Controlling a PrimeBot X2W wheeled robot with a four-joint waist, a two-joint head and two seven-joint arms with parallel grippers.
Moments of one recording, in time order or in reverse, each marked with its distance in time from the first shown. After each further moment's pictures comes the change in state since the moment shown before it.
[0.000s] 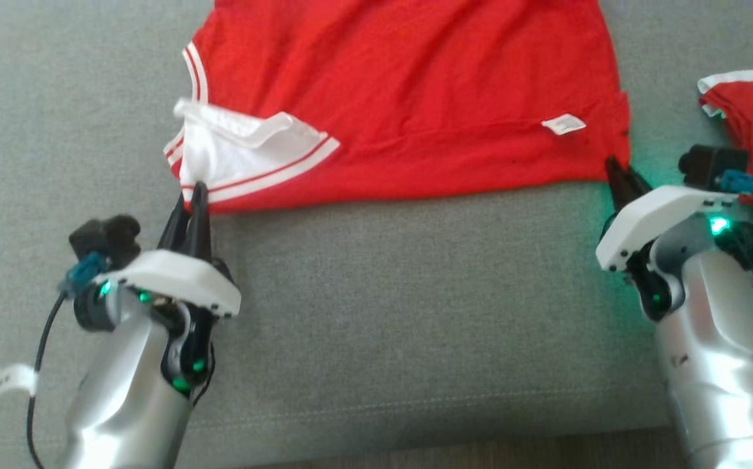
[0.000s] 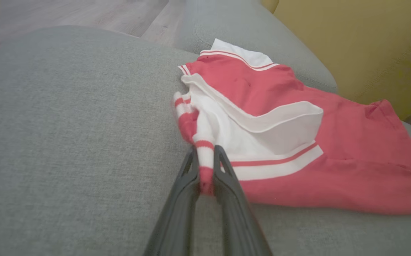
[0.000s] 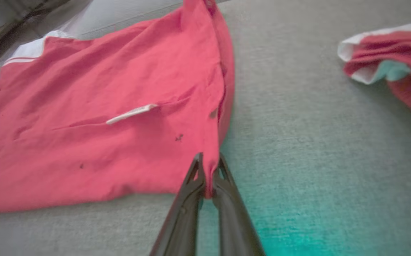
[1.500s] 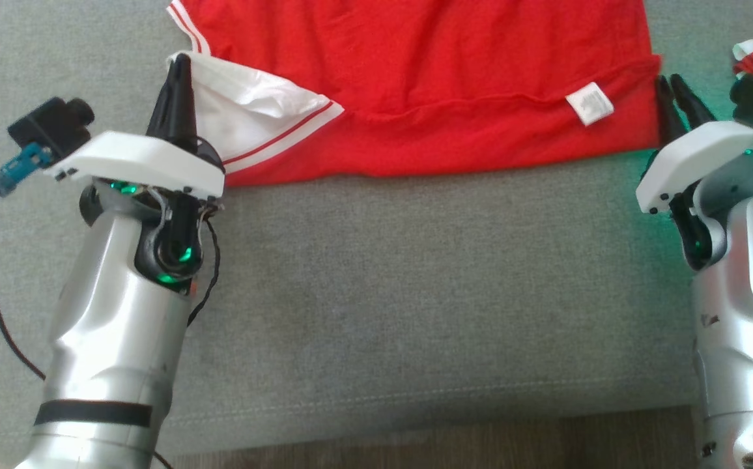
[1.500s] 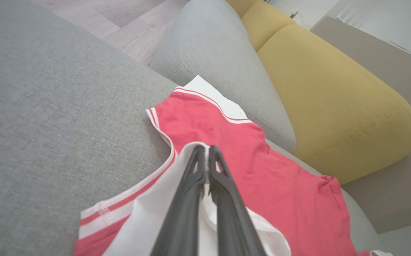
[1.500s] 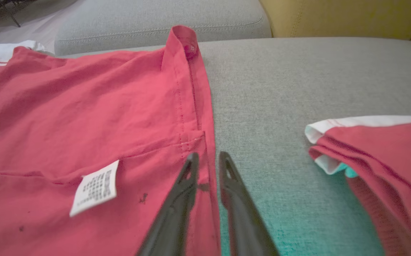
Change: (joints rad) left arm -0.212 -0.047 0.085 -0.036 -0.260 -0.067 0.098; right arm -0.038 -0.014 -0.067 -0.223 -0.165 0.000 0.067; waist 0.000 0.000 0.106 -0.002
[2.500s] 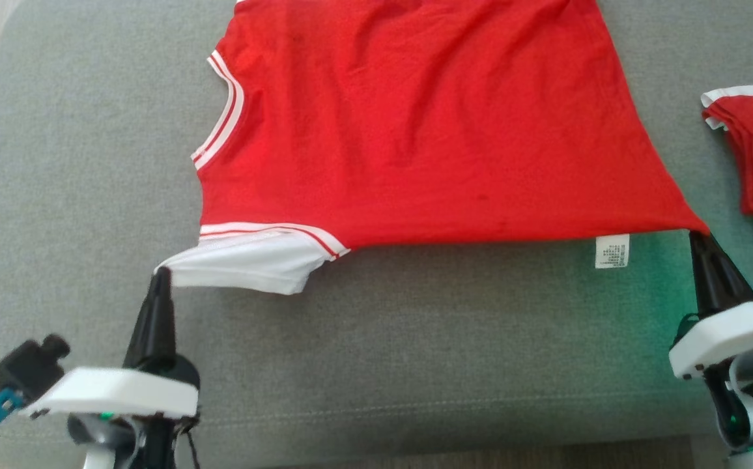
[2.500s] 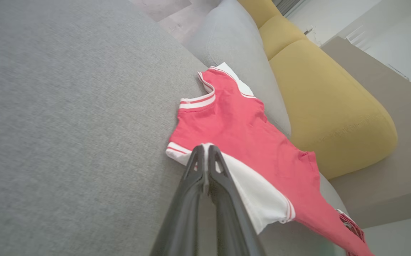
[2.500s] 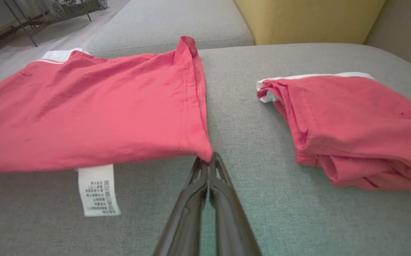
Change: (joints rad) left arm 0.720 0.061 0.084 -0.601 -0.044 0.084 0.013; right arm 0.578 0.004 -0.034 -0.502 0.120 0.000 -0.004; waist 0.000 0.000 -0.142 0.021
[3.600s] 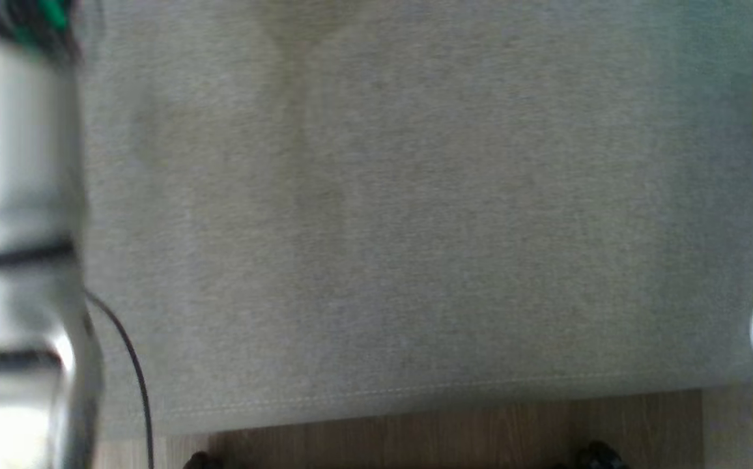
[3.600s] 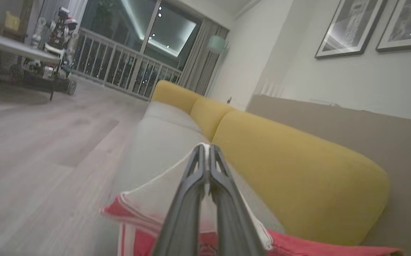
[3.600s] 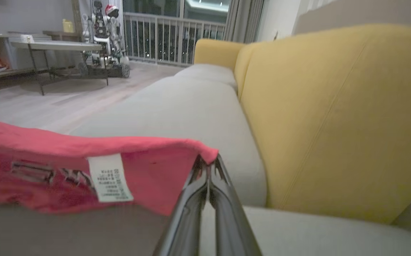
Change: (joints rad) left arm -1.245 -0.026 0.043 0.537 0.339 -0.188 -0.120; right arm -1.200 -0.084 0.089 0.727 -0.280 0.000 -0.334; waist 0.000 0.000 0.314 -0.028
